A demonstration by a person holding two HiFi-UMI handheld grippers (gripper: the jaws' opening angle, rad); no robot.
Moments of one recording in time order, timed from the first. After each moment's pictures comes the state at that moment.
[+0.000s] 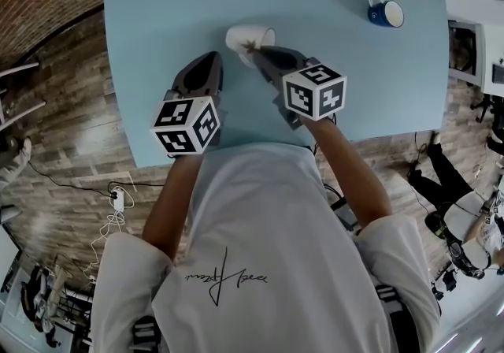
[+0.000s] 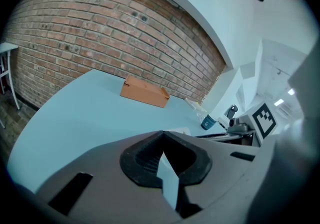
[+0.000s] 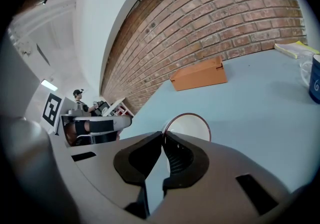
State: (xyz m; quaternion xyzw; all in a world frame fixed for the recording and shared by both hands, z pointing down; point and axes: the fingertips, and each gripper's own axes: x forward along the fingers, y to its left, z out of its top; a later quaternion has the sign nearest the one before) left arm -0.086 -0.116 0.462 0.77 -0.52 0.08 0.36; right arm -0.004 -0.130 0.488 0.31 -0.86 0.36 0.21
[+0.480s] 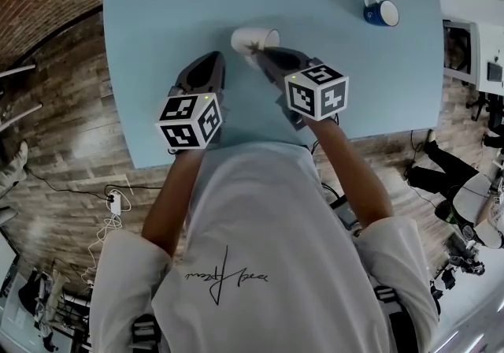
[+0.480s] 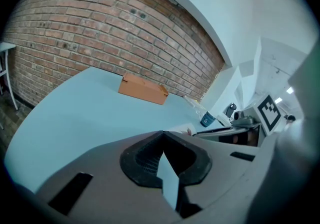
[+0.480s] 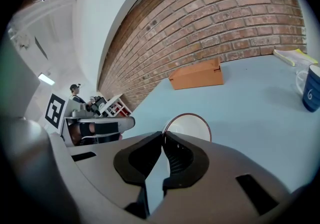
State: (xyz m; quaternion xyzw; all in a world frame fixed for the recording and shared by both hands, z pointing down) left arm -0.081 -0.117 0.474 0.77 -0.51 0.09 0.37; right arm 0.005 -0.128 0.487 0.32 -0.85 0.34 0.24
